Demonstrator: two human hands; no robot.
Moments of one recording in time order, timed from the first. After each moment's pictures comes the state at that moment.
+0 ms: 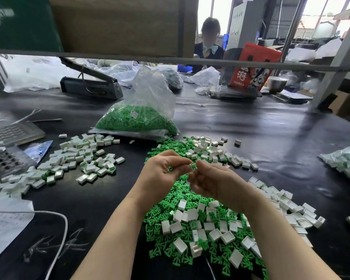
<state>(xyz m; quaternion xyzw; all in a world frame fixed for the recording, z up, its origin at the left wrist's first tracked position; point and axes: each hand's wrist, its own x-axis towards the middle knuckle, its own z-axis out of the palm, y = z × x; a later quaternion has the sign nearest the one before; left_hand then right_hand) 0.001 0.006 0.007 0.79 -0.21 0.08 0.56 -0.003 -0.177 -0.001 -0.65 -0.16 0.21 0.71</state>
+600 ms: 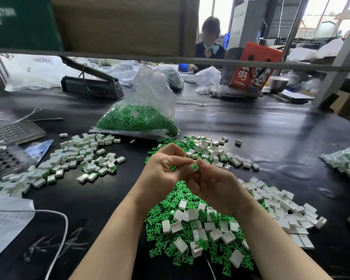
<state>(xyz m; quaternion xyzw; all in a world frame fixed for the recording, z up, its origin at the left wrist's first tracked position) -0.004 0.001 0.017 0.78 -0.24 0.08 0.57 -0.004 -0.163 -0.009 -0.49 -0.16 0.22 0.83</state>
